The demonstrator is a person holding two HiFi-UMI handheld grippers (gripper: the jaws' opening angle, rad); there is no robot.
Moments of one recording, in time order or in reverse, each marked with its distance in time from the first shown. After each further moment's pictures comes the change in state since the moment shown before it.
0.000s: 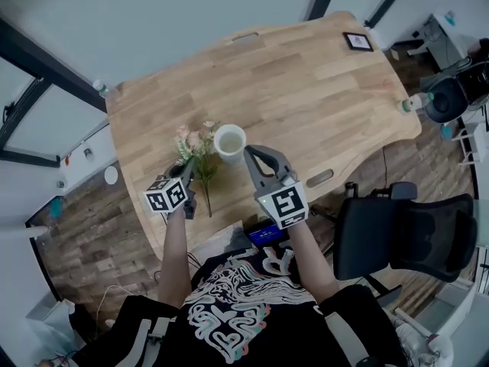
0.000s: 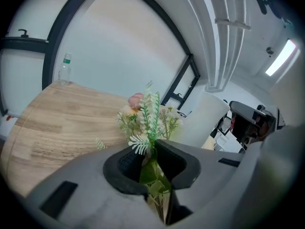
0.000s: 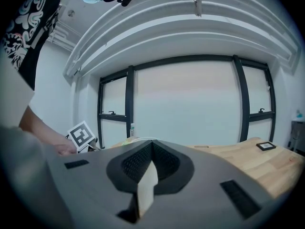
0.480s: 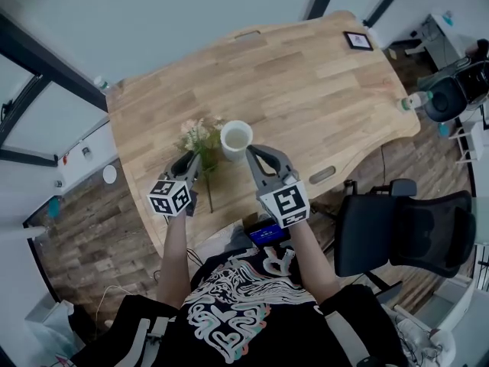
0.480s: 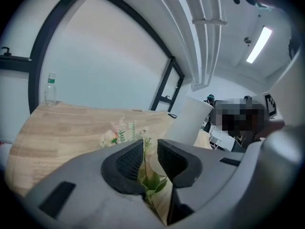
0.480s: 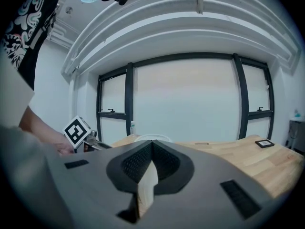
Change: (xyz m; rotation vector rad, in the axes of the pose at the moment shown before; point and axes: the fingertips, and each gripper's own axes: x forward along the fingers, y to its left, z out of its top) left arm -0.013 -0.019 0.019 0.195 -0.083 -0.086; right arm 0.004 0.014 -0.006 0.007 0.034 -0.017
